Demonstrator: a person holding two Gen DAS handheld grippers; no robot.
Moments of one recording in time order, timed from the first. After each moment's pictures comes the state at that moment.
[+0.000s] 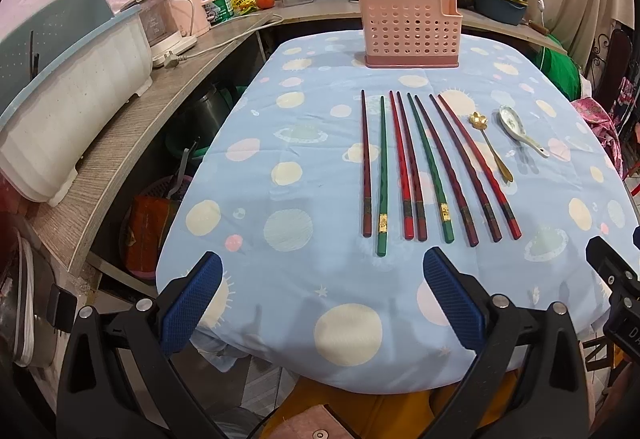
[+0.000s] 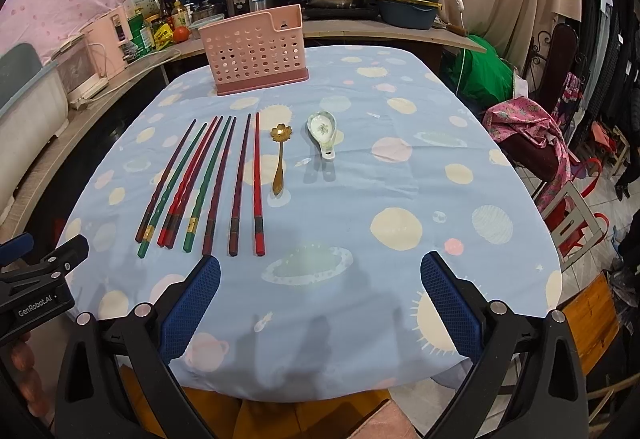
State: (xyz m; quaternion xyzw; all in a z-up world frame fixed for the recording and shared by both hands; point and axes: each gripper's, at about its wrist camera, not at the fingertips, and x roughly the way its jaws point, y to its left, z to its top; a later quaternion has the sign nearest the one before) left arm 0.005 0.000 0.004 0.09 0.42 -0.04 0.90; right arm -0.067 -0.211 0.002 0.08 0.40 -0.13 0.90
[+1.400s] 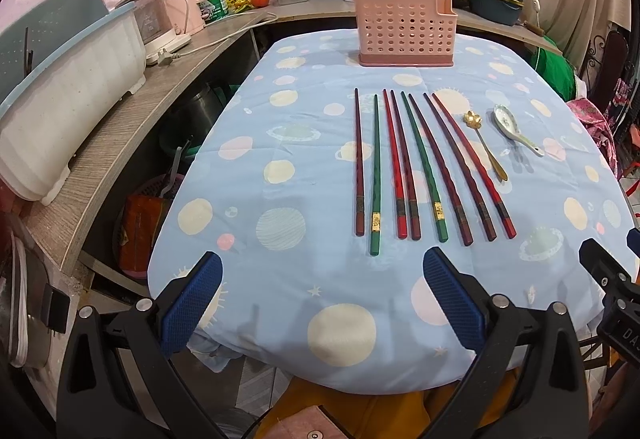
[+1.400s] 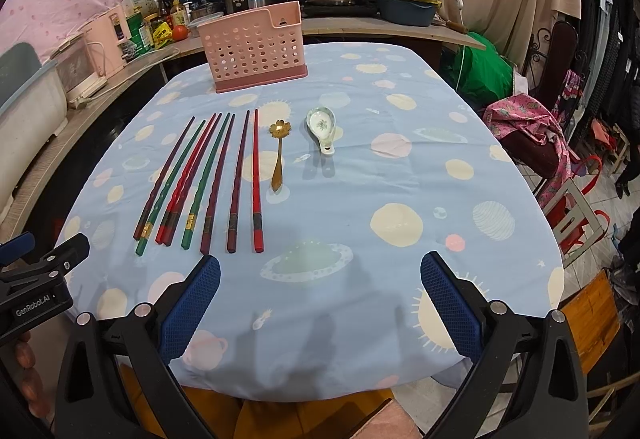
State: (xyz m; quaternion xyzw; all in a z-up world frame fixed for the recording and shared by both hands) left arm 0.002 -0.001 -0.003 0.08 0.42 -0.05 0.90; right arm -0.068 -0.210 -0.005 0.09 0.41 -0.13 0.90
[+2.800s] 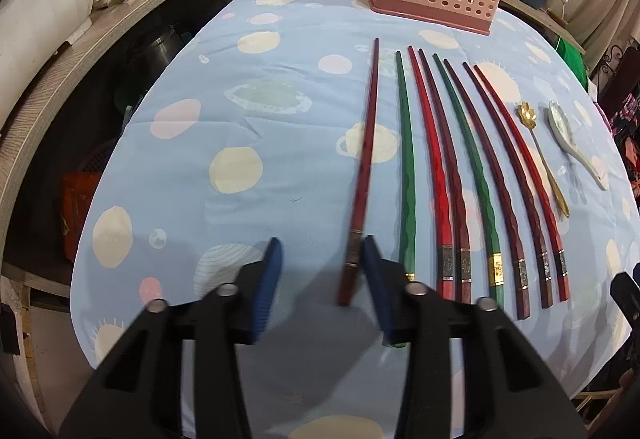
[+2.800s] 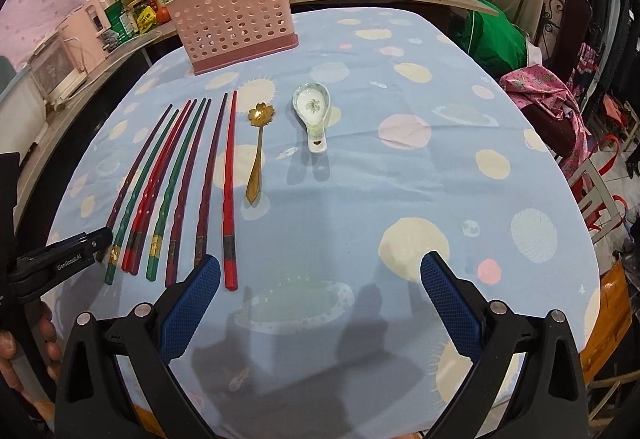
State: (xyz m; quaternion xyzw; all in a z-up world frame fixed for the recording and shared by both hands) left arm 0.107 0.002 -0.071 0.03 0.51 -0.07 0.86; right arm -0.005 -0.242 -0.035 0.12 0.45 -0.12 0.88
